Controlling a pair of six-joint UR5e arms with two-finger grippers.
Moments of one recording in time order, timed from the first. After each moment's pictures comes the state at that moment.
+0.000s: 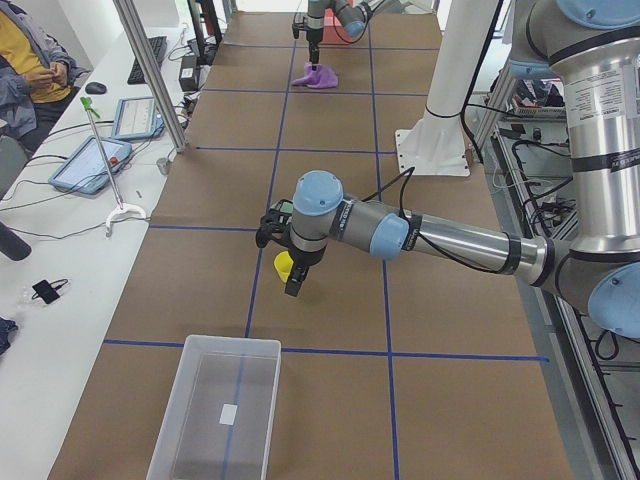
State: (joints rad) left arm -1.46 -1.36 -1.98 -1.73 -2.37 -0.05; right arm 0.93 -1.54 1.75 -1.13 2.14 0.69
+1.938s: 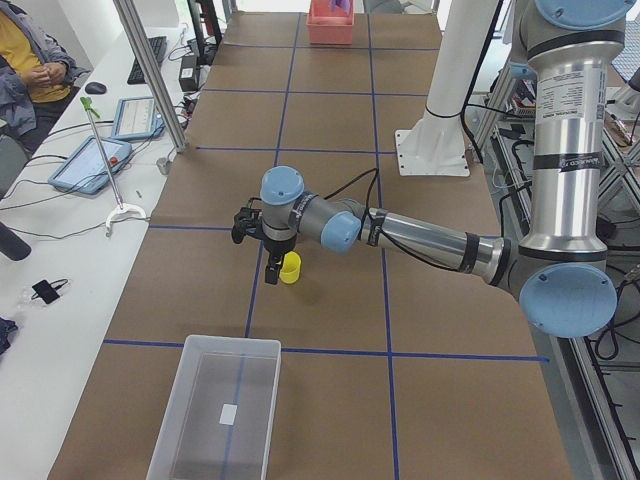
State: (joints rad) left arm -1.32 -1.54 -1.83 -1.80 -2.30 -0.34; right arm 1.94 -1.69 1.53 -1.70 2.26 -0.85
